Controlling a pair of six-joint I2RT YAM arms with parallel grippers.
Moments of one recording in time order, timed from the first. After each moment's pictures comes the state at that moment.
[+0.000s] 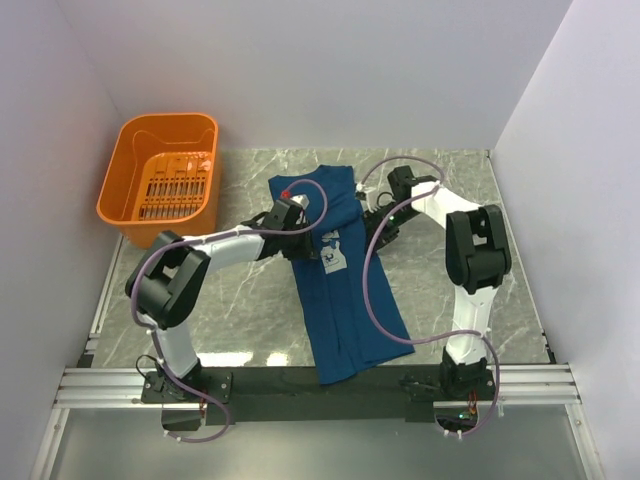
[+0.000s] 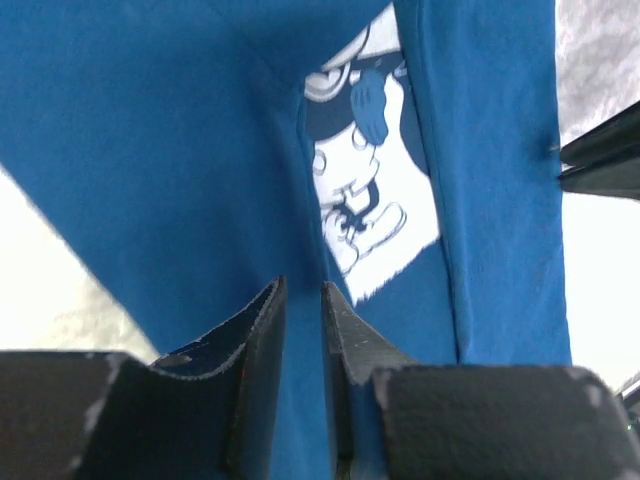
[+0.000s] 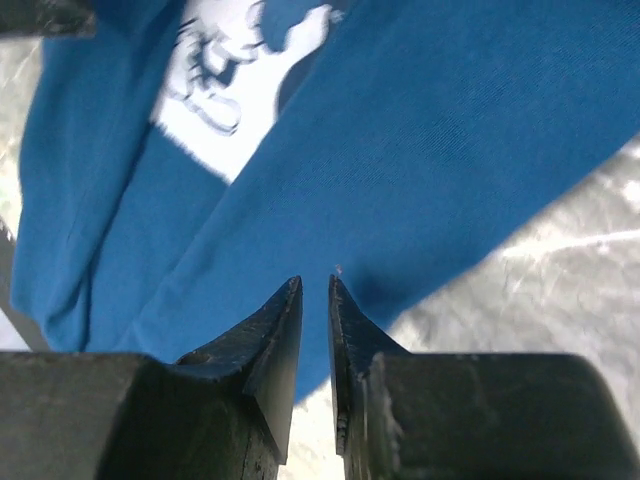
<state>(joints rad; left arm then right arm) -0.61 1.78 1.06 -0.12 0.13 -0.63 0.21 2.02 1.46 -0.85 -0.66 -0.48</state>
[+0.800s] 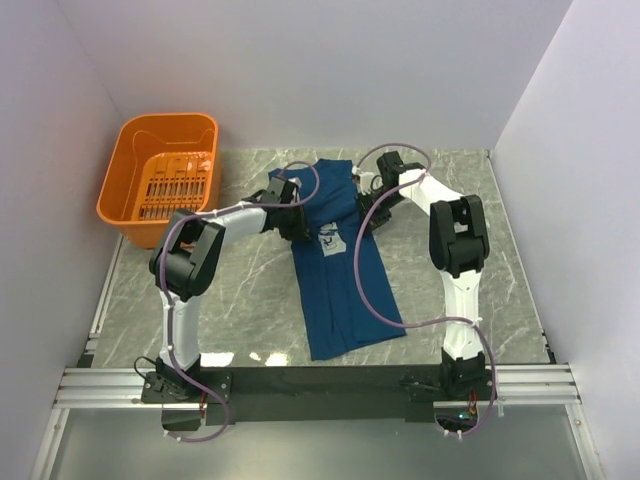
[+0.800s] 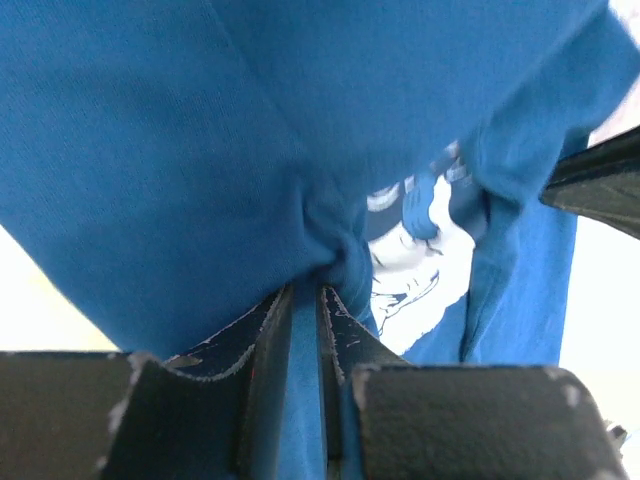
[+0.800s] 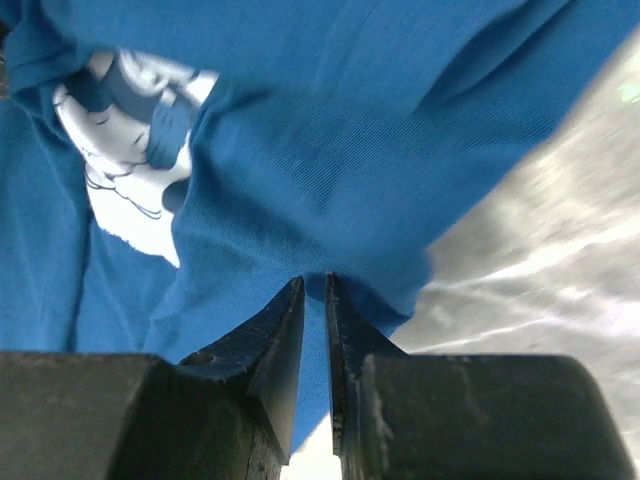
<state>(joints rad) -0.48 2.03 1.33 -0.20 0.22 -0.62 0.24 2.24 1.73 -0.82 -0.53 -0.26</state>
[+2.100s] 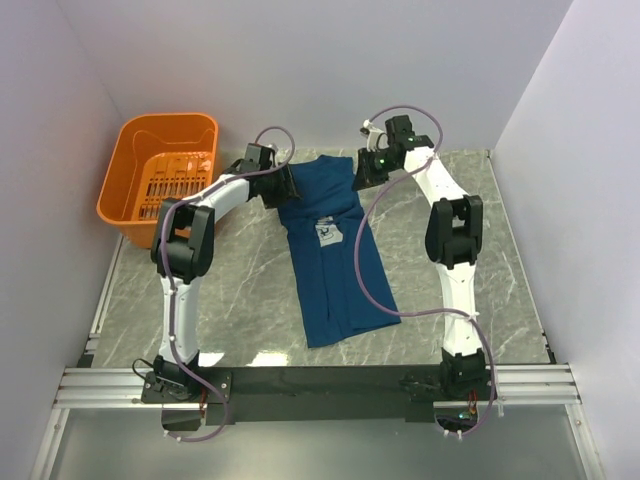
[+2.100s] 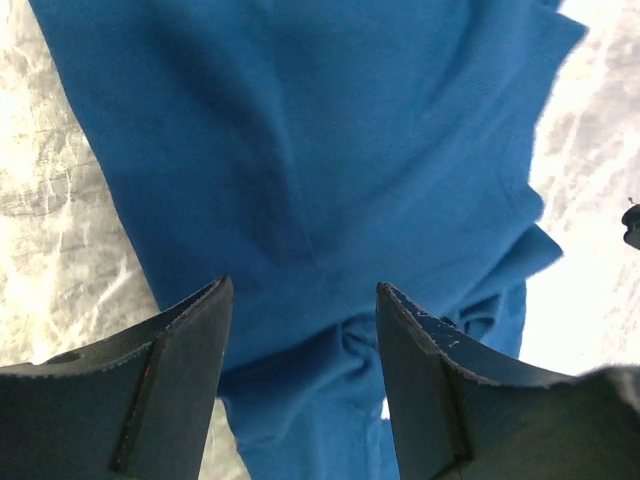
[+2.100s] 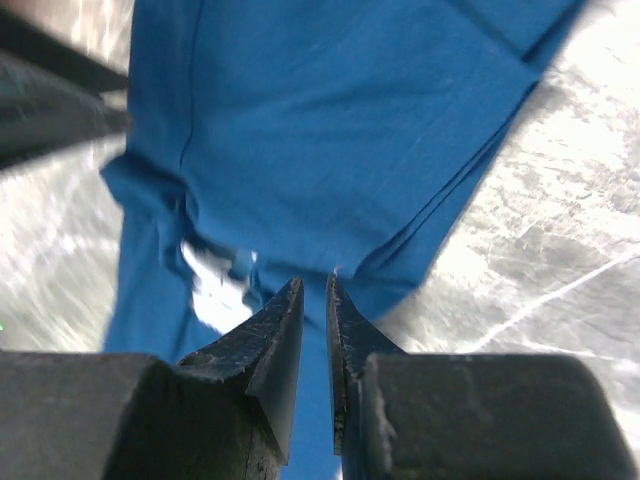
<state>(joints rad) -0.31 2.18 1.68 -0.30 0.26 -0.59 0.20 2.40 2.23 -0.84 -0.60 -0.06</state>
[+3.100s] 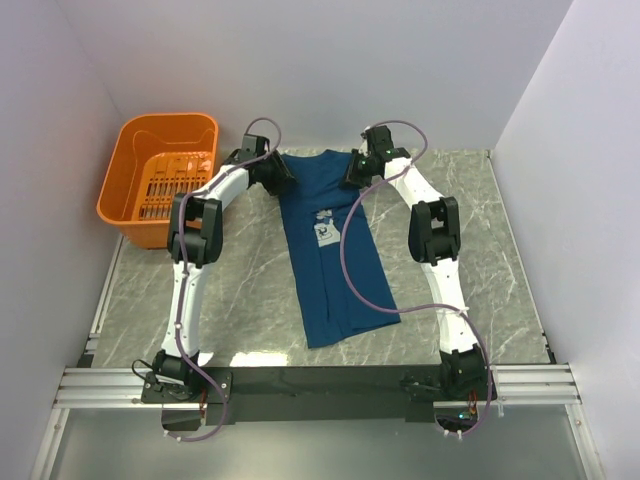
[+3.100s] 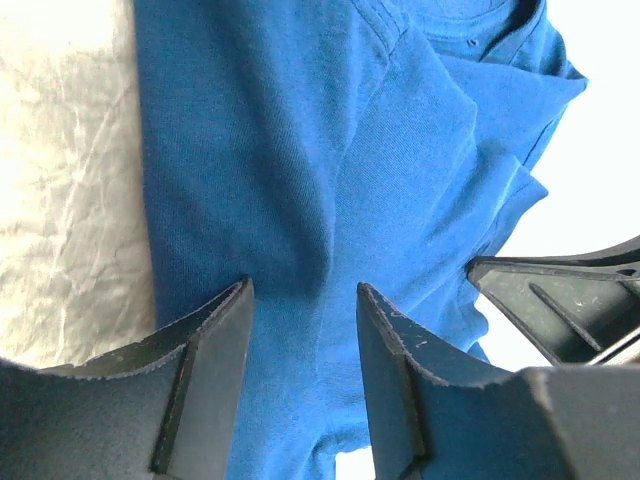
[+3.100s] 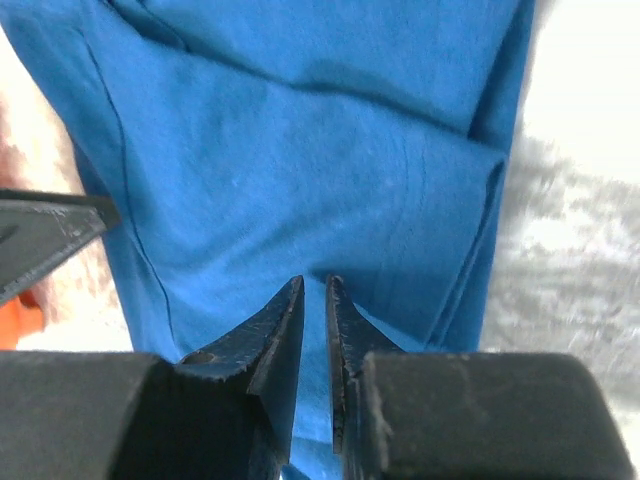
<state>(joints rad) -0.24 2.48 2.05 -0.35 0.32 -0.81 0.25 2.62 2.36 -0.62 -0.37 0.50</state>
